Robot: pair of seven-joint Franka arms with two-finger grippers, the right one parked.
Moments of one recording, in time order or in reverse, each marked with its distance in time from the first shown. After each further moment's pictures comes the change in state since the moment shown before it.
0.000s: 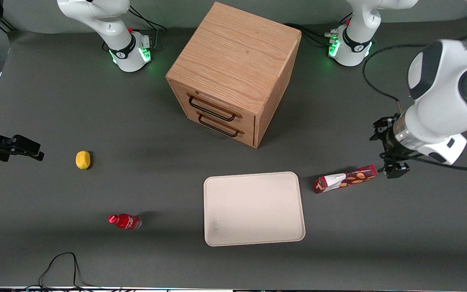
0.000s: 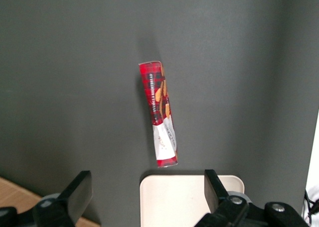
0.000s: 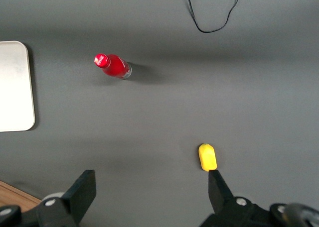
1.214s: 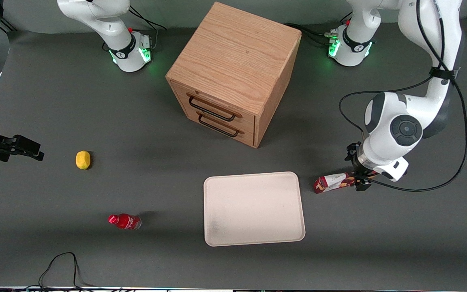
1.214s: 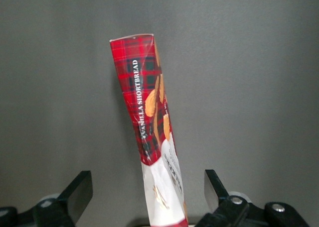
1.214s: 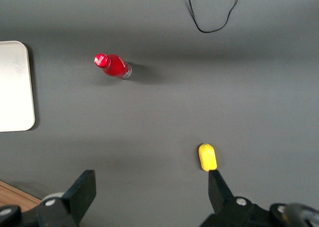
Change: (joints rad) arm -0.003 0.099 -0.002 -0.355 0.003 0.505 0.000
